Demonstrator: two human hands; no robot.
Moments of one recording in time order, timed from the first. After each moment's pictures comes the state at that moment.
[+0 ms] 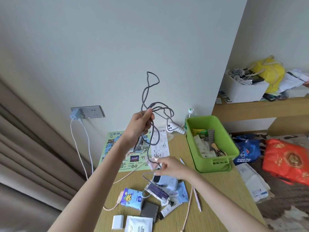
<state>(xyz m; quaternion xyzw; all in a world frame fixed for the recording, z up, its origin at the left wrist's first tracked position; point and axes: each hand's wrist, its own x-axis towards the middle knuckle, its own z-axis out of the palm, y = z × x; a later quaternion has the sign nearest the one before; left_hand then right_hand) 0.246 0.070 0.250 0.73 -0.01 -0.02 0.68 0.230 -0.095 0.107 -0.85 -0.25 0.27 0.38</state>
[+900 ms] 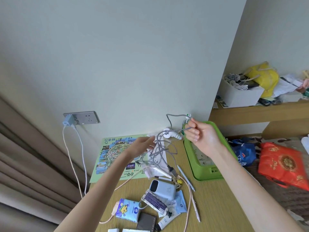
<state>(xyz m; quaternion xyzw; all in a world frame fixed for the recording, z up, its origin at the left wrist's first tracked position) 0.271 0.079 0.181 0.84 0.01 -0.17 0.52 0.301 -0.162 0.208 -0.39 -0.05 0.22 0.89</state>
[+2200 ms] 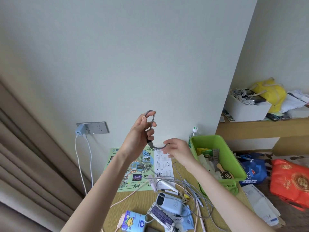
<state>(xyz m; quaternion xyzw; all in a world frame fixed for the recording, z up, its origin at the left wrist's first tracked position) 0.258 0.093 0.269 0.55 -0.09 -0.03 0.83 0.288 -0.080 0.194 -0.75 -0.06 0.12 0.64</state>
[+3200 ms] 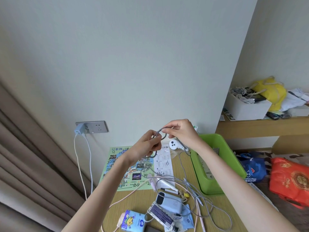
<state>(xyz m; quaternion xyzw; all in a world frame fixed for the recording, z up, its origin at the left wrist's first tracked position) 0.243 0.082 0.261 0.78 -0.05 -0.12 0.61 0.314 -0.089 0.254 -0.79 -0.21 0.02 0.58</state>
